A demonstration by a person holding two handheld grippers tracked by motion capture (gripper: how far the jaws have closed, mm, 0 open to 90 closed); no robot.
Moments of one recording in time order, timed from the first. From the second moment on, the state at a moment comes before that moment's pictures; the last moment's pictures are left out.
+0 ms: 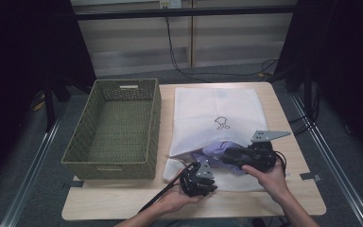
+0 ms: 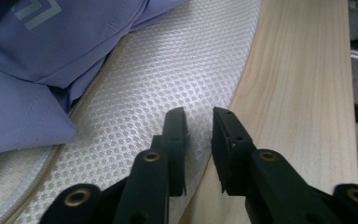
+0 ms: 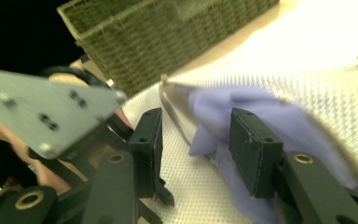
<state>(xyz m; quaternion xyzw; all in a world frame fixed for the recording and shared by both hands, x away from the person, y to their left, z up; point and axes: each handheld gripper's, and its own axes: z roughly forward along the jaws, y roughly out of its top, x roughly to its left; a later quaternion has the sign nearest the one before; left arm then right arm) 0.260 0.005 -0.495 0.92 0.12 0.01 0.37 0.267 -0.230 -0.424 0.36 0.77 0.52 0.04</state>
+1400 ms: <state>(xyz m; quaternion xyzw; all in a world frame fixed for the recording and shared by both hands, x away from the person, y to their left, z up) 0.264 -0.012 -0.497 0.92 0.11 0.00 0.38 0.294 -0.207 -0.495 0.35 0.84 0.40 0.06</state>
